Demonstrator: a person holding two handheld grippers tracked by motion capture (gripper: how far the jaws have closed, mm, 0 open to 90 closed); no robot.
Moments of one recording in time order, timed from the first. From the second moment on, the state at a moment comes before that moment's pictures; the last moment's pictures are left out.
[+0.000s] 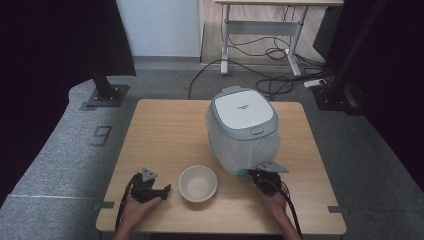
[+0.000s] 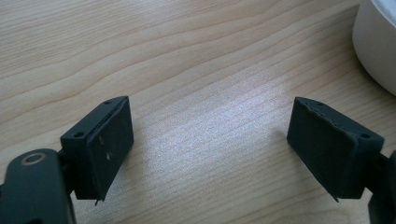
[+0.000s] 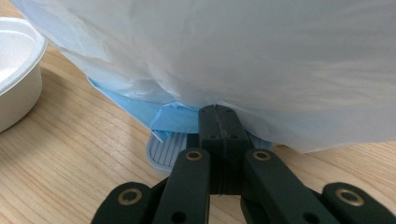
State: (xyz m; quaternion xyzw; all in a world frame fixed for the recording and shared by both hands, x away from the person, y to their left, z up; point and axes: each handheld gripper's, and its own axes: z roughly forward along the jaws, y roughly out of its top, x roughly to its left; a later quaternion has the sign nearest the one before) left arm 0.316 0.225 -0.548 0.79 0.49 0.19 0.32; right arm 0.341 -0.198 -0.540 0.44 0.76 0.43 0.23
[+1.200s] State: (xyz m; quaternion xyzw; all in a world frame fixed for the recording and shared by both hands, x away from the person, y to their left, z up) left arm 0.315 0.223 -0.548 0.79 0.48 0.19 0.32; right arm 0.341 -0.197 -0.548 0.45 0.76 0.41 0.21
